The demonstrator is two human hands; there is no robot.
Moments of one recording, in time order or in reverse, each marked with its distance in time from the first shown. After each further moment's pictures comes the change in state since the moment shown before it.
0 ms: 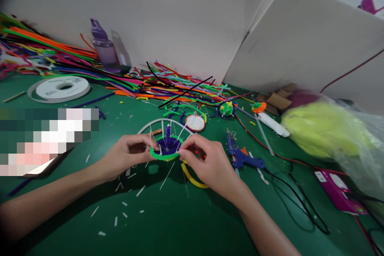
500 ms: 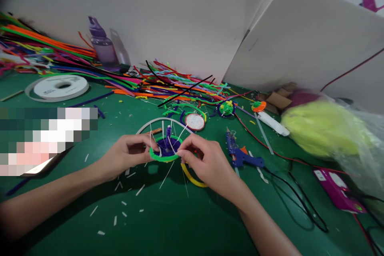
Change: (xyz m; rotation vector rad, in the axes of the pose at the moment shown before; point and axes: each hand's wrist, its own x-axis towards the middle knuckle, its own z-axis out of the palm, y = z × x) left_hand 0.000 0.002 0.001 -0.020 -0.018 0.010; right_hand 0.001 0.000 0.001 0.071 -0.057 0.028
